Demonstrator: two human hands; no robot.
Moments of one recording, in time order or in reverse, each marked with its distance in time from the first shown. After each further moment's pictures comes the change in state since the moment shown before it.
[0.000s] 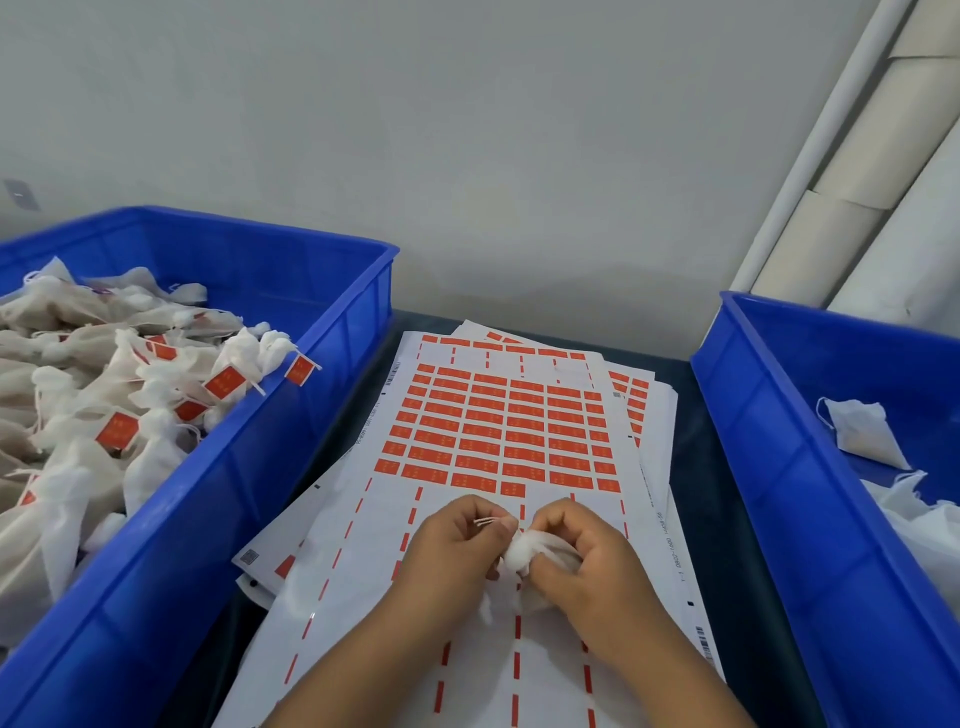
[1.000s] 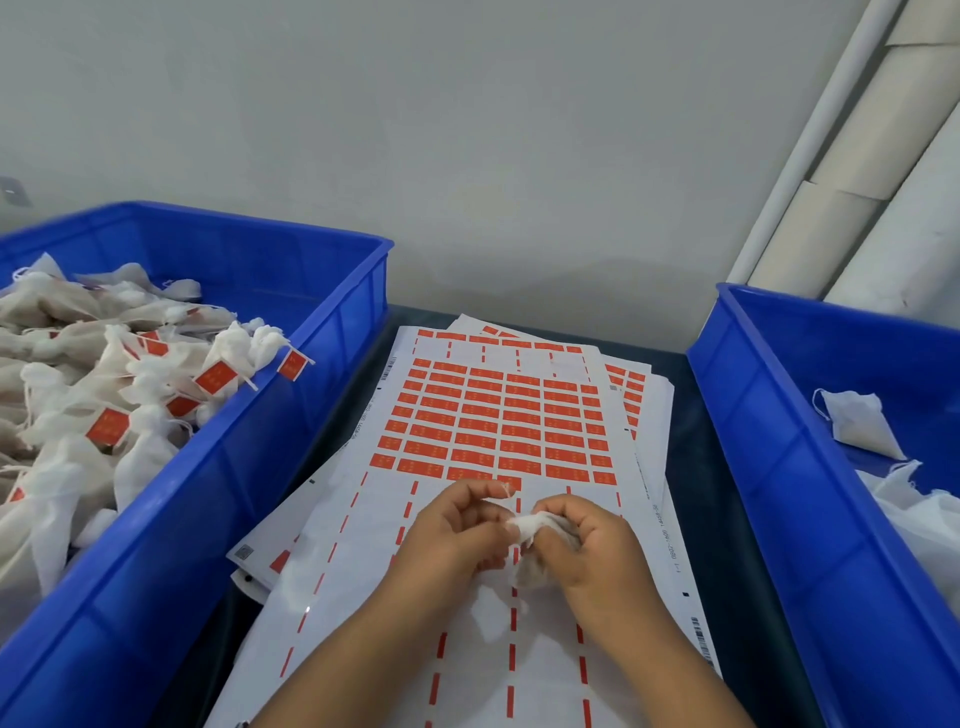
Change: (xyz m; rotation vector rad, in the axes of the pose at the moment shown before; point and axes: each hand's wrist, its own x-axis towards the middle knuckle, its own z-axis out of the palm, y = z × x) left_hand -0.002 0.002 -0.003 -0.296 -0.102 -0.042; right_hand 0.004 -0.002 0.003 -0.036 0.149 0.056
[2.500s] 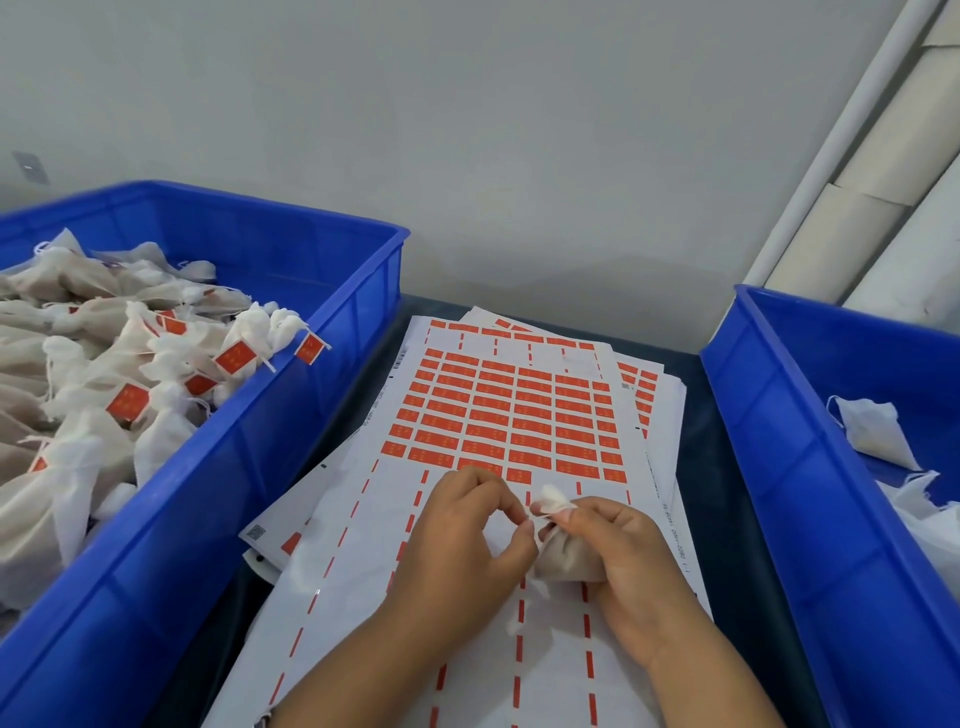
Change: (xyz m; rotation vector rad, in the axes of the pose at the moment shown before) left_hand -0.001 -0.014 0.005 0.825 0.209 0.465; right_hand 0.000 -0.008 -0.008 0.482 -0.016 0.403
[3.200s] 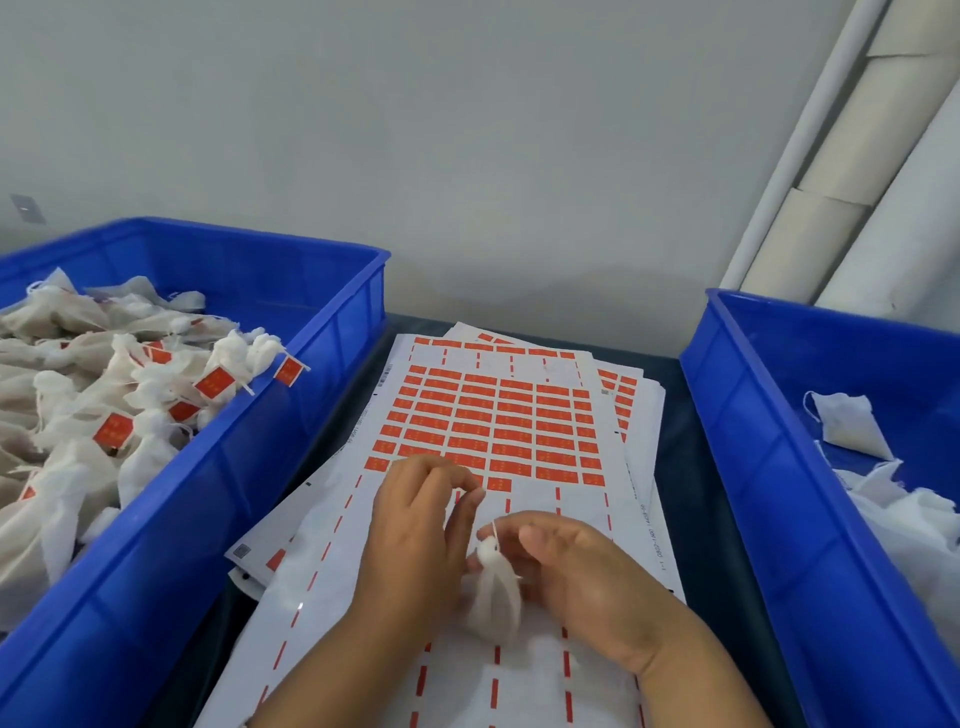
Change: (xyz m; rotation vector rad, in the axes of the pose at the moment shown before) left_hand 0.003 0.008 -0.015 0.110 0.152 -0.051; right_hand -0.010 -0.007 -0.008 -0.101 -0.536 -0.021
